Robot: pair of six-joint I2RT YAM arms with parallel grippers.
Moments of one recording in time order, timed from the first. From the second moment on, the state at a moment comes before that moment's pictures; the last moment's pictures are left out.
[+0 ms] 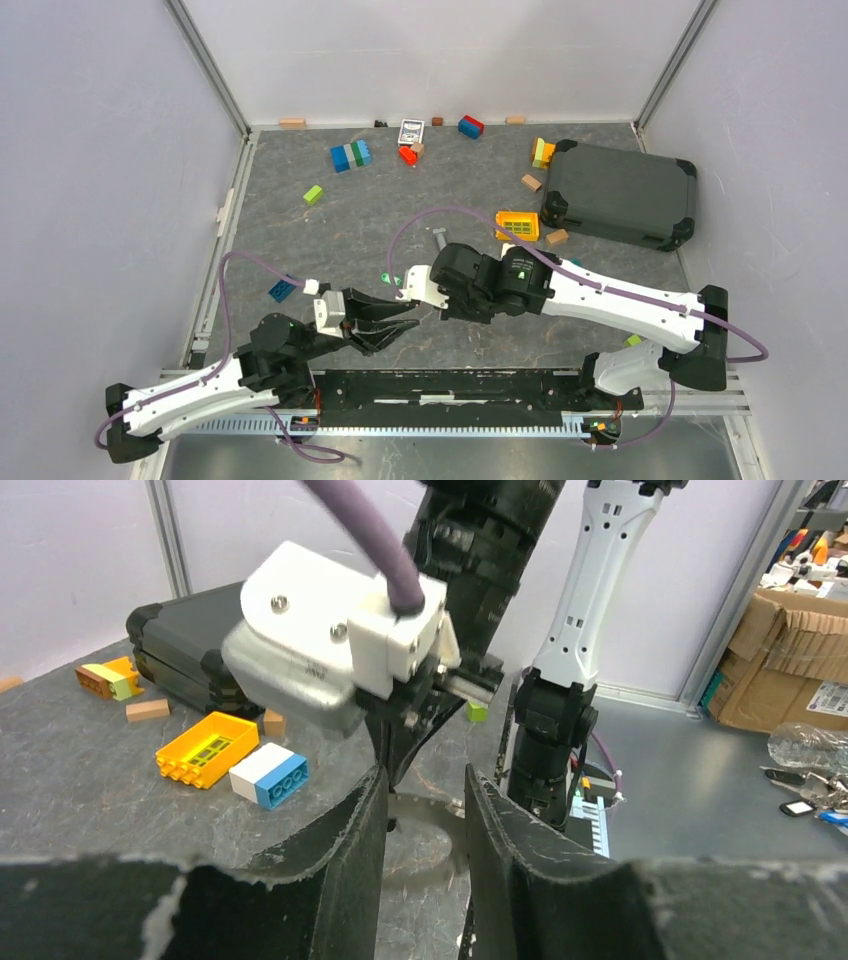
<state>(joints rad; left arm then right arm) -1.17 0.28 0.25 0.33 0.11 -0.11 1.22 1.38 1.33 -1.06 0.11 -0.27</state>
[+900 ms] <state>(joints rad) -1.17 0.62 0.13 0.74 0.09 -0.04 1.22 1.43 1.46 -1.12 0.04 -0.29</state>
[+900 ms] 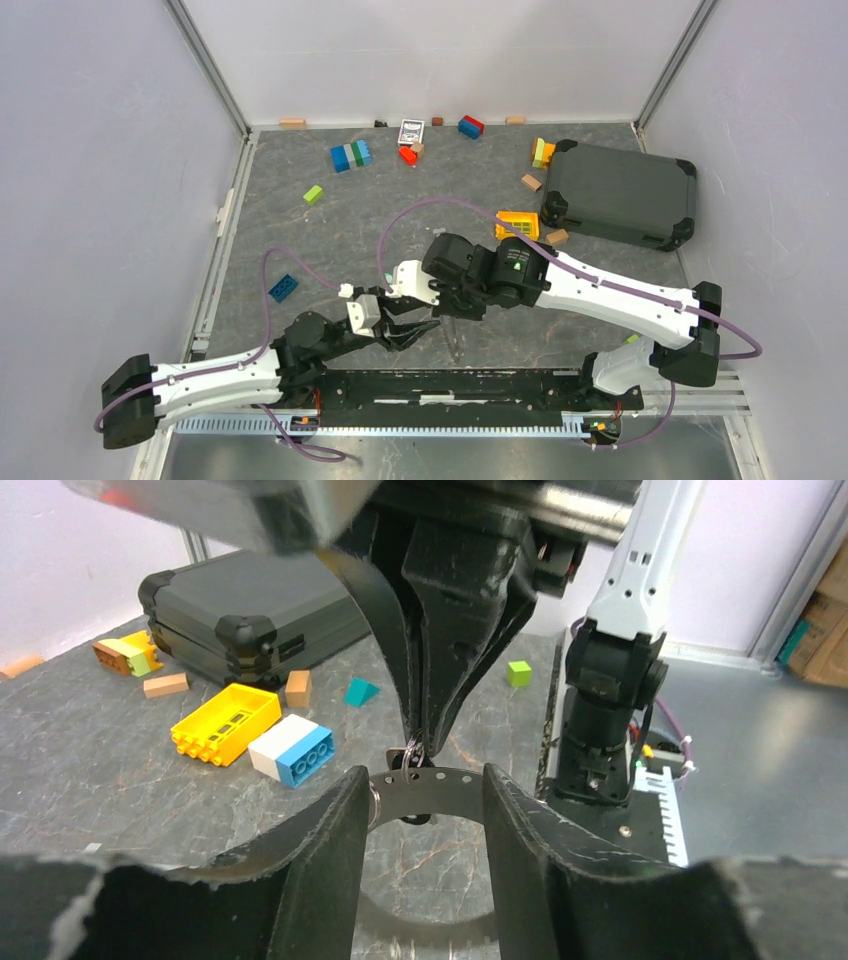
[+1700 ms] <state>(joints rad) -1.17 0.77 0.15 0.83 0.11 -0.01 1.22 1.44 1.49 -1.11 -0.06 -0.30</state>
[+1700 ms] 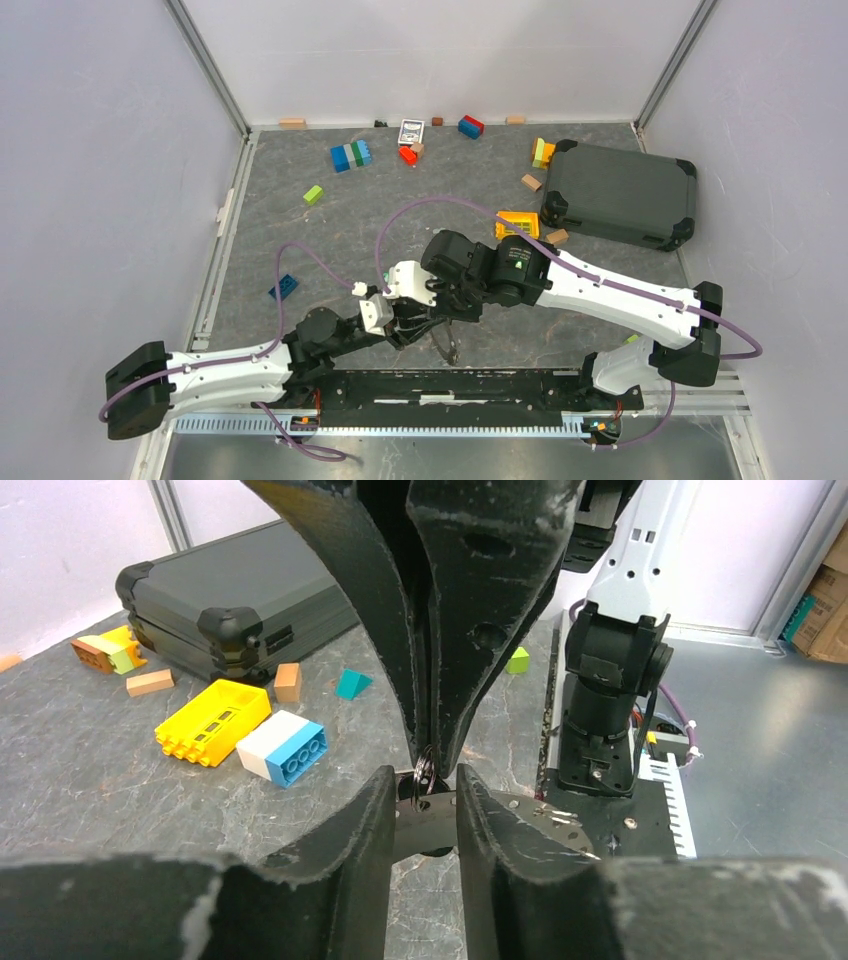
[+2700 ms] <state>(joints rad) -1.17 0.59 0.12 0.80 0.17 -0.02 1.23 1.20 1.31 -0.86 -0.09 -0.32</state>
